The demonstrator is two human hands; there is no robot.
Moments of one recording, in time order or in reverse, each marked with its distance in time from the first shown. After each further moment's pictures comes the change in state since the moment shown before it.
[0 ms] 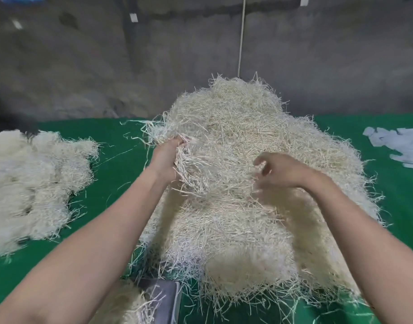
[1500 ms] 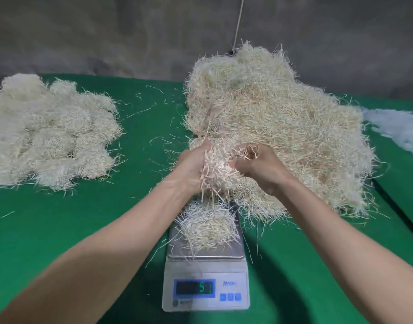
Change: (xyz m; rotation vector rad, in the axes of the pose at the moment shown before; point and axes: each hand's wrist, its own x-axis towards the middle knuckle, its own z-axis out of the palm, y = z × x) left_hand -0.121 -0.033 -0.201 -0.014 -0.245 -0.233; right_hand -0.116 -0.238 0.161 0.900 0.165 0.107
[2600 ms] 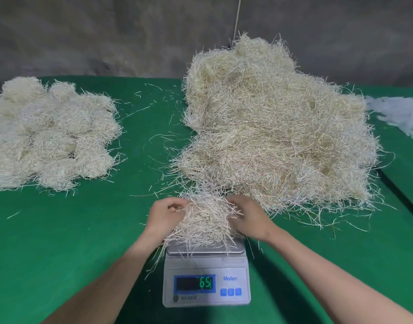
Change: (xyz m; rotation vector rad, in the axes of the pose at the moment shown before) left_hand 0.018 -0.112 -0.093 0.750 0.133 0.296; right_hand -0.015 0.134 0.015 -0.736 -0.125 -0.199
